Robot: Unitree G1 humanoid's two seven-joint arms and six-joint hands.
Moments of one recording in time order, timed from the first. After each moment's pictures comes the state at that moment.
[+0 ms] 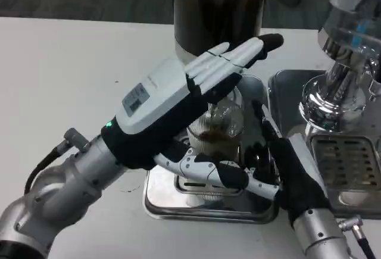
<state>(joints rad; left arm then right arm) -0.39 0.41 -0.17 0.50 0.48 -1.15 0.00 0.09 -0.07 0.24 -0.01 -0.32 0.03 -0.07</state>
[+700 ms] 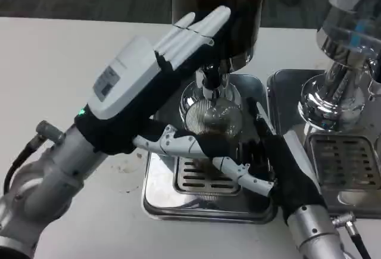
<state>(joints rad) -0.35 0.43 -0.07 0.40 0.47 -1.07 0.03 0.06 -0.05 0.24 0.01 -0.31 0.02 -0.07</state>
